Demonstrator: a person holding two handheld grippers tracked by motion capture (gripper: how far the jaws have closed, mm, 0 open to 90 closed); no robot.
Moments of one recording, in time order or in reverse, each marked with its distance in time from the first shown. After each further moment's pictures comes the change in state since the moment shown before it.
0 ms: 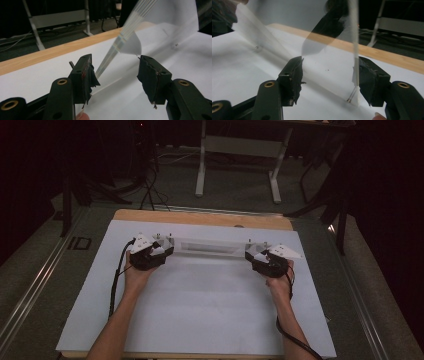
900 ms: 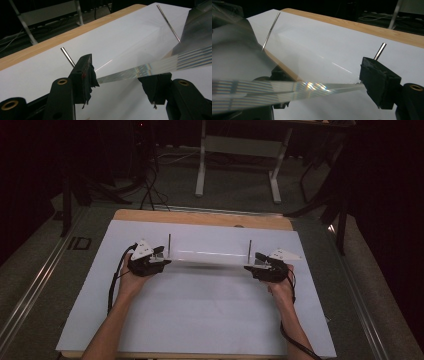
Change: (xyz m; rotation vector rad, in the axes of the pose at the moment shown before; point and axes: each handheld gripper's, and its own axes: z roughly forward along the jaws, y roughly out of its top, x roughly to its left) left arm -0.006 -0.010 -0.013 0.089 -0.071 0.114; right arm -0.003 -0.014 -0.005 0.107 0.112 0.033
